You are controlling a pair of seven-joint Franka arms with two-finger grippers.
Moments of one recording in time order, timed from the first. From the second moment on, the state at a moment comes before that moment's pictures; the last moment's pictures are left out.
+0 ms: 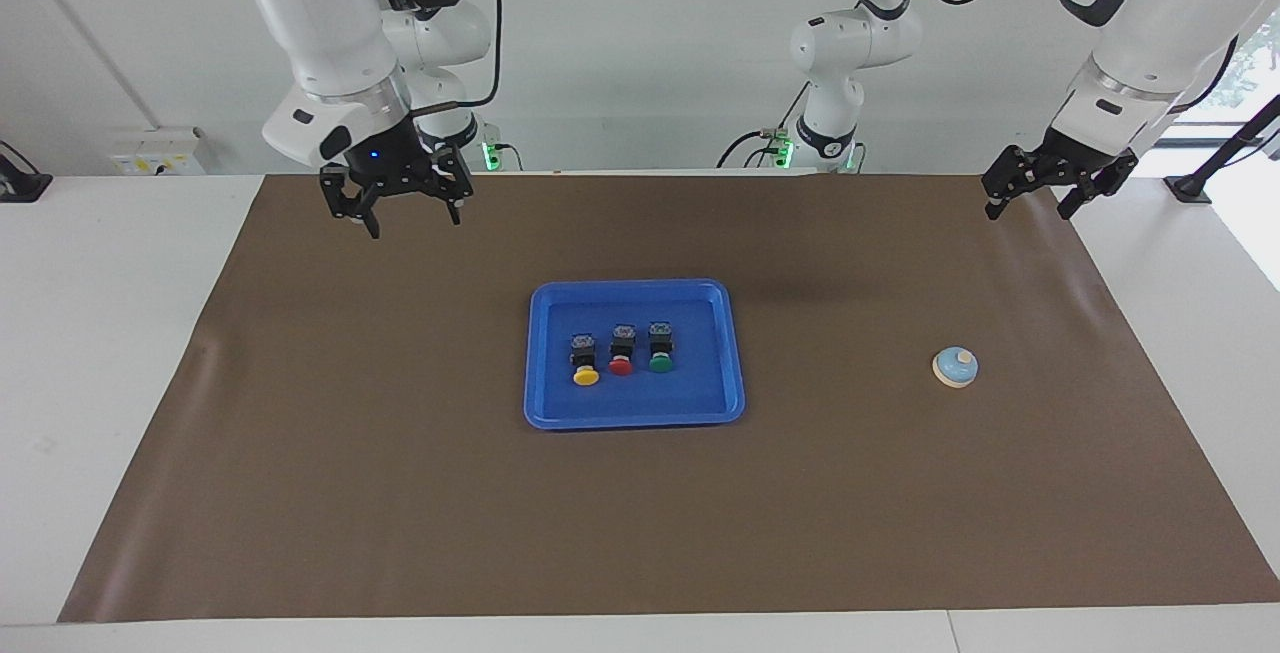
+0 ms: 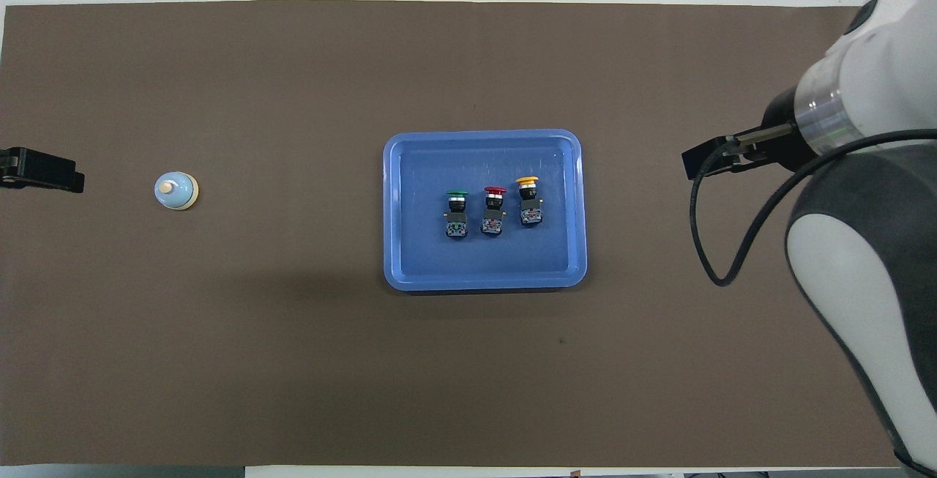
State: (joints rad) left arm 0.14 -0.03 -0.13 -1.65 0.01 1.62 0.10; right arm 0.08 0.02 0.07 -1.59 0.01 1.61 0.01
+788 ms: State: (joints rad) left arm 0.14 -0.03 -0.13 -1.65 0.01 1.62 0.10; right arm -0.05 -0.02 0.07 -1.68 0.01 1.62 0.02
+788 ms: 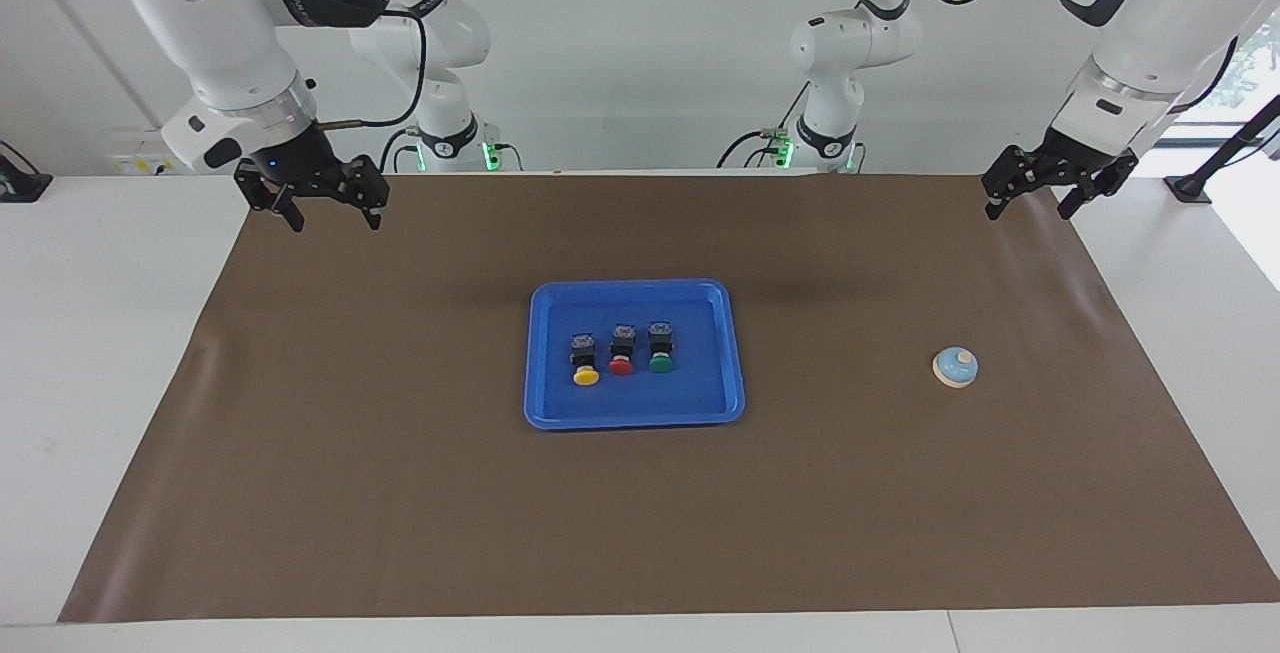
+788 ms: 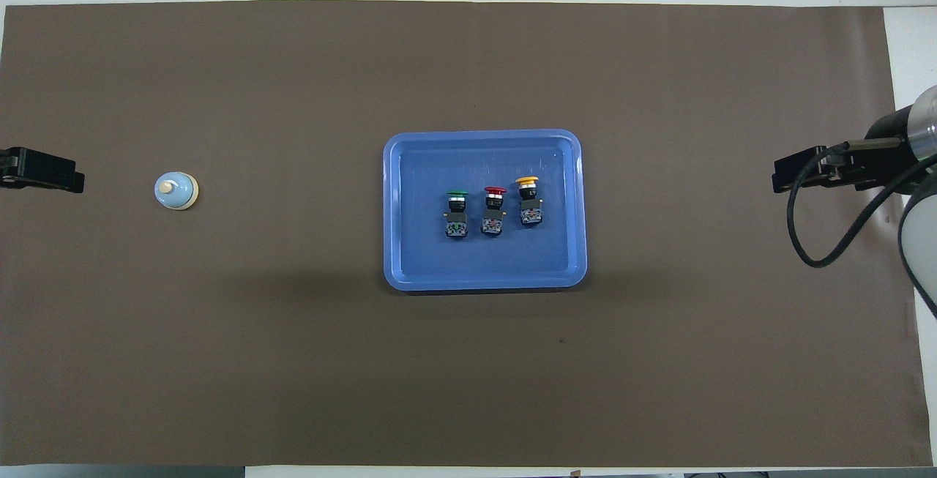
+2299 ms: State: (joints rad) left arm 0.08 -0.03 -0.14 -1.65 0.01 1.69 0.10; right arm -0.05 -0.02 0.08 -1.68 0.01 1.62 0.02
